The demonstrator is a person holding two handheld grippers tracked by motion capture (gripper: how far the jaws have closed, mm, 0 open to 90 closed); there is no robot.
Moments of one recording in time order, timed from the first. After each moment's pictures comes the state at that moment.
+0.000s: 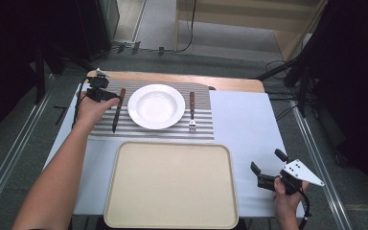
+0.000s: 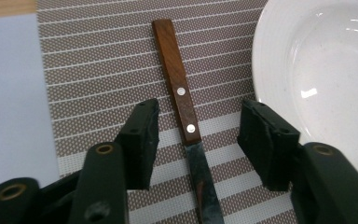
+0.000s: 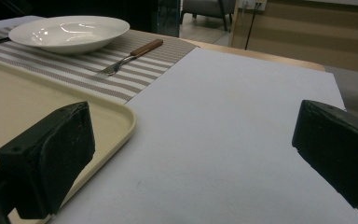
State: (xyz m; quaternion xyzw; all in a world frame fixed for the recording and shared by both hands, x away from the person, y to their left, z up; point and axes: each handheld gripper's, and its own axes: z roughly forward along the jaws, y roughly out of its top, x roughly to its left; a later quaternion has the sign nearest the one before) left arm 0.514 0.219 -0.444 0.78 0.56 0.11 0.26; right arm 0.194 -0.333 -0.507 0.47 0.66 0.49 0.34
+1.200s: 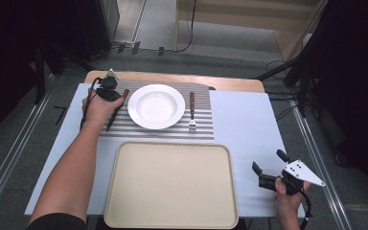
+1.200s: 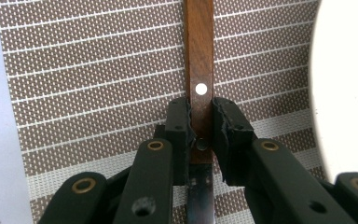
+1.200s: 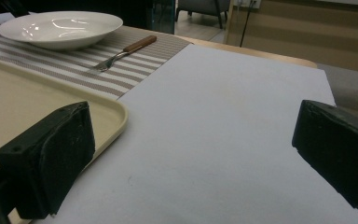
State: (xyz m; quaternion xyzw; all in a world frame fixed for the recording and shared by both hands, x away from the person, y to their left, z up) left arm 0.541 0.200 -0.470 0.79 0.59 0.09 0.17; right arm 0.194 -0.337 -0.509 0.47 0.66 0.48 0.34
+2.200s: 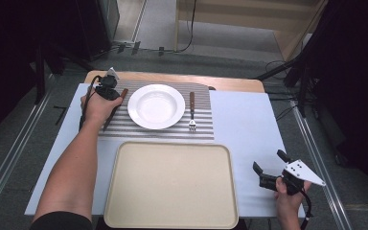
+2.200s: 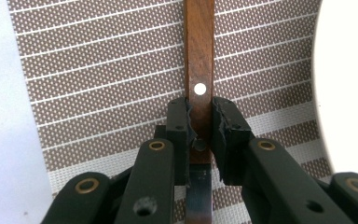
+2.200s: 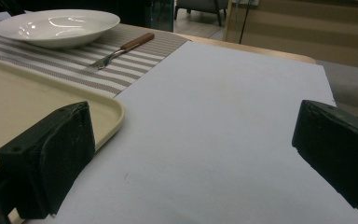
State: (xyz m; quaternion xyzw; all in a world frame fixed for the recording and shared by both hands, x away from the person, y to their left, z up) left arm 0.542 0.205 -0.462 0.80 0.58 0.10 0.15; right arm 0.195 -0.339 -0.511 0.48 0.66 0.48 0.34
